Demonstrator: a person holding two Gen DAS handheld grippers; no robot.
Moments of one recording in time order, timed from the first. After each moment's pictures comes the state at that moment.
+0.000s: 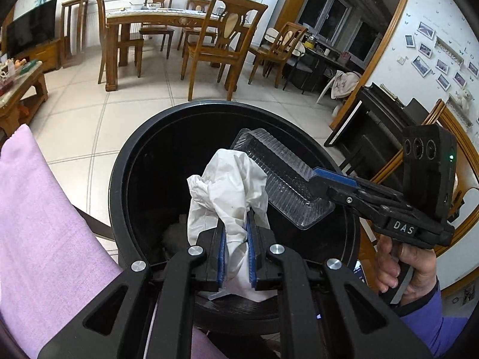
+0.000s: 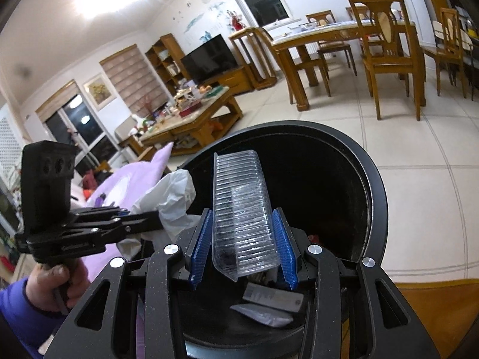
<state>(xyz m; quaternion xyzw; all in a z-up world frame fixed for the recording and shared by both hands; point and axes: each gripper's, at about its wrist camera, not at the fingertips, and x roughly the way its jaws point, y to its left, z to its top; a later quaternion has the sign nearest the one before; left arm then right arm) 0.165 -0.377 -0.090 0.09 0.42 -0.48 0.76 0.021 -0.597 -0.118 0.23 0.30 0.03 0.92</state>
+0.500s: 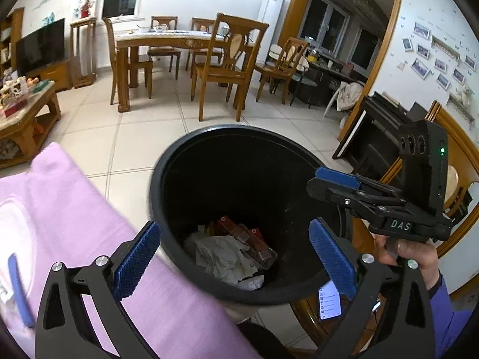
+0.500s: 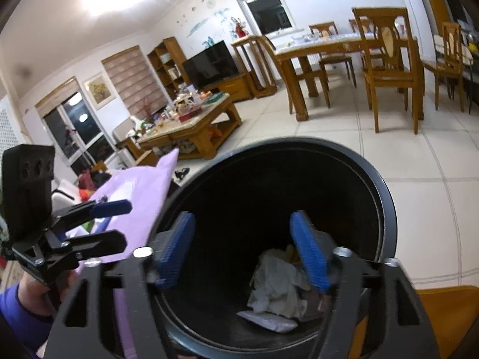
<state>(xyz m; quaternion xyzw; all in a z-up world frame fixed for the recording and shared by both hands) 0.143 -0.341 -0.053 0.09 0.37 -0.47 0.80 0.028 -0.561 -0.085 0.20 0.28 0.02 0.94</state>
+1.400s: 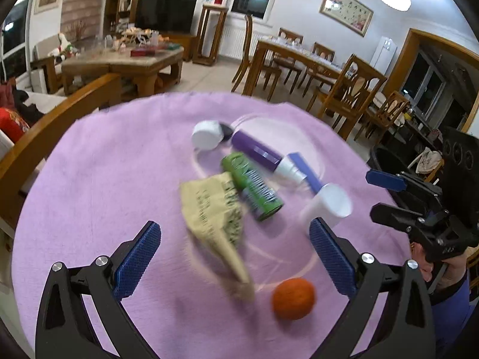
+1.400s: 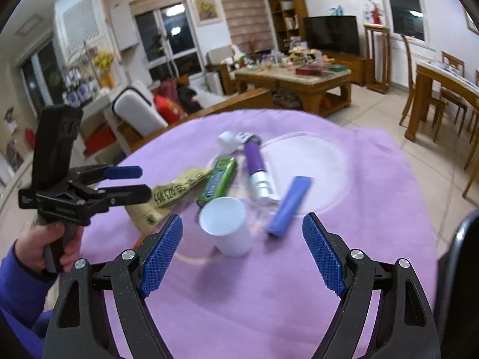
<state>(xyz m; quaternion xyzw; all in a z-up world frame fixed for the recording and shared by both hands) 0.206 -0.011 -0.067 -0.01 0.41 -0.24 0.88 0.165 -0.208 -0.059 0.01 0.36 0.24 0.90</state>
